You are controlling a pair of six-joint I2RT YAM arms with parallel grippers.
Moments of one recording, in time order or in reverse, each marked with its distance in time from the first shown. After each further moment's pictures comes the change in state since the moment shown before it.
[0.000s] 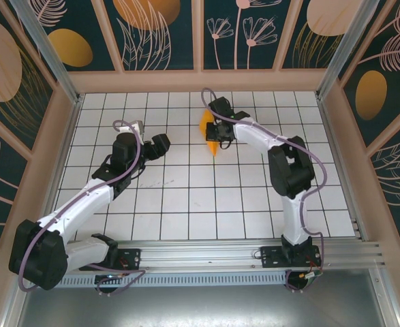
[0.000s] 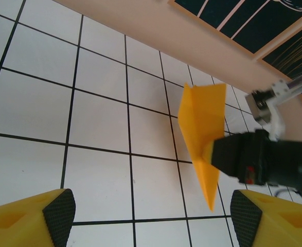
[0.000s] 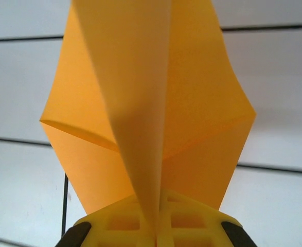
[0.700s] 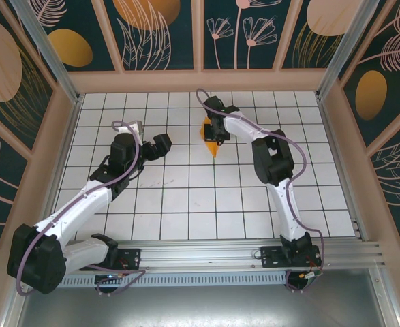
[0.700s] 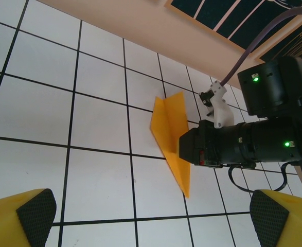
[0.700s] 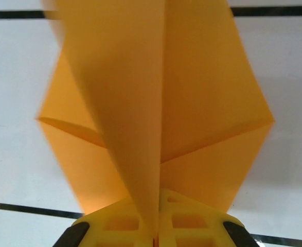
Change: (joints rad) left arm 0.000 -0.031 0.000 -0.022 -0.002 0.026; right arm -0.014 0.276 0.294 -0.214 0.019 -0.031
